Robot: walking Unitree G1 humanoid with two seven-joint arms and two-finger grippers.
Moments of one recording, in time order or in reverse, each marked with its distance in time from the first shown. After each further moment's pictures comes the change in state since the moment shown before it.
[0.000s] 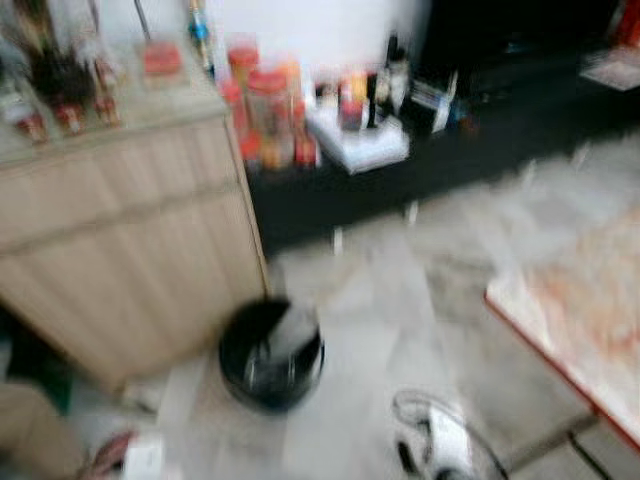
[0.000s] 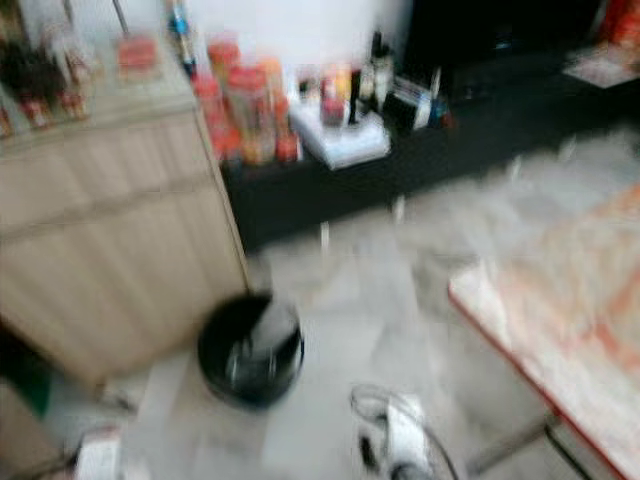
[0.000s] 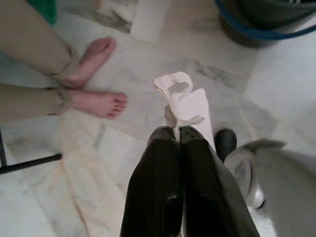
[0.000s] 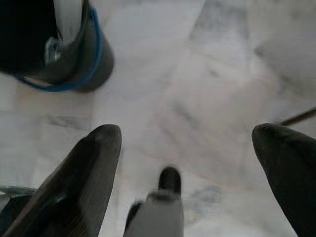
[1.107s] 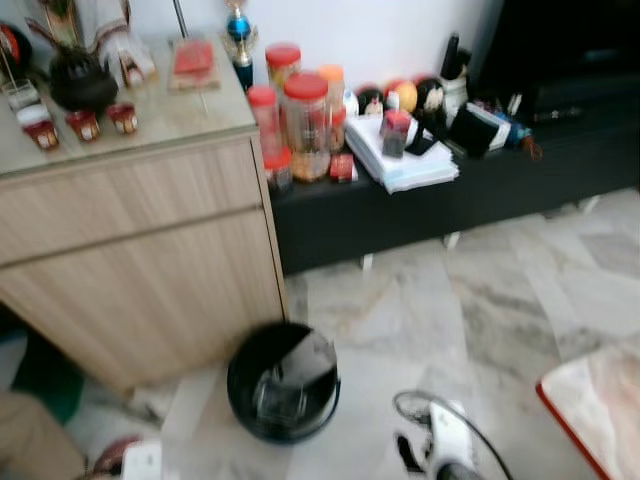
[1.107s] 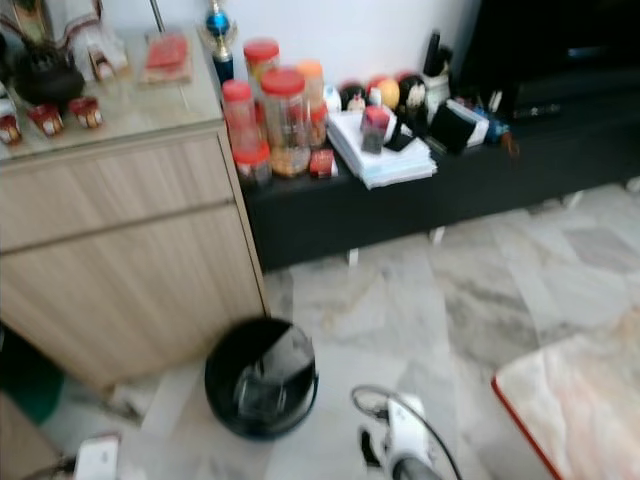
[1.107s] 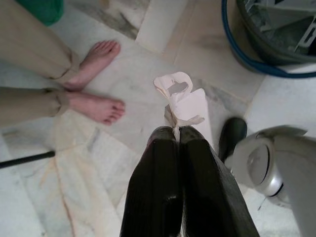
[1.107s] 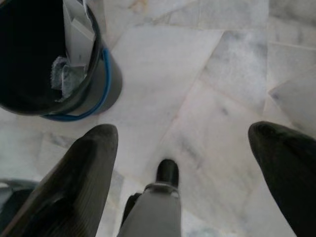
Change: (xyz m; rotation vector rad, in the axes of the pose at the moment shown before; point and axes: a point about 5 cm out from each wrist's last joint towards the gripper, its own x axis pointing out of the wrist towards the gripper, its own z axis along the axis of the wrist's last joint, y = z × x) left arm -0.001 0.005 -0.006 -0.019 0.011 0.025; right arm -0.001 -0.003 -0.001 -0.004 -0.005 0.023
